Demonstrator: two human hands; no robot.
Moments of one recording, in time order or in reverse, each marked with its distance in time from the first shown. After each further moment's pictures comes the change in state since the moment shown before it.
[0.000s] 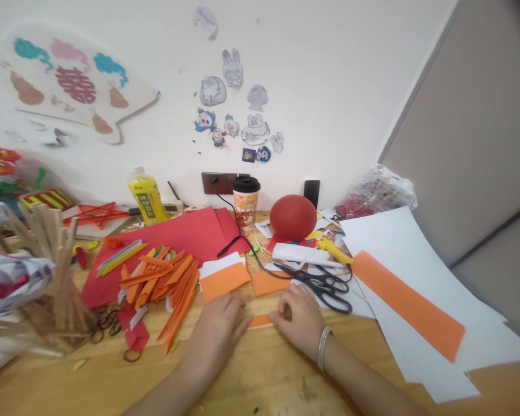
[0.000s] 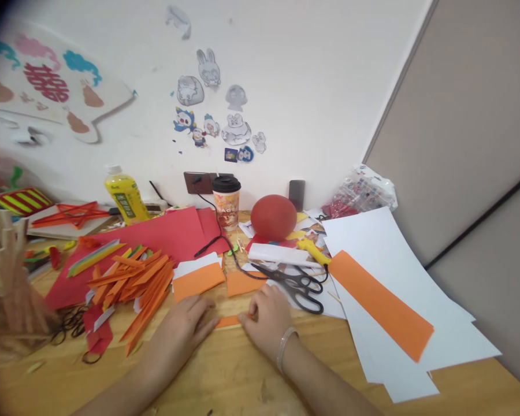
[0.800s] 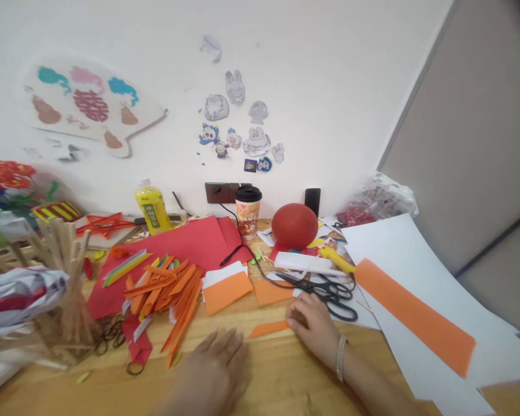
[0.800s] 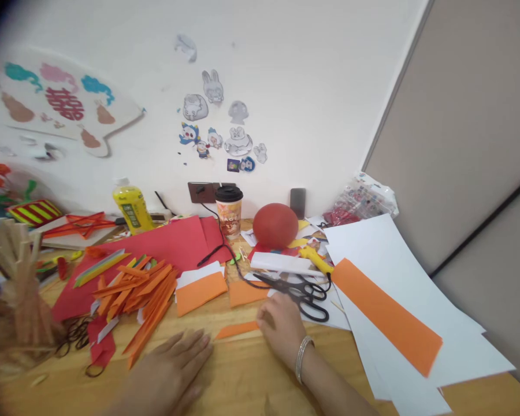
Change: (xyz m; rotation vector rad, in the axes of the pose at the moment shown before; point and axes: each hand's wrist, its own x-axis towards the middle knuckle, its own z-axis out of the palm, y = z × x) left_hand -0.030 0.002 -0.015 0.249 -0.387 0.206; right_hand -0.001 0.012 -0.020 0.091 -0.151 0.072
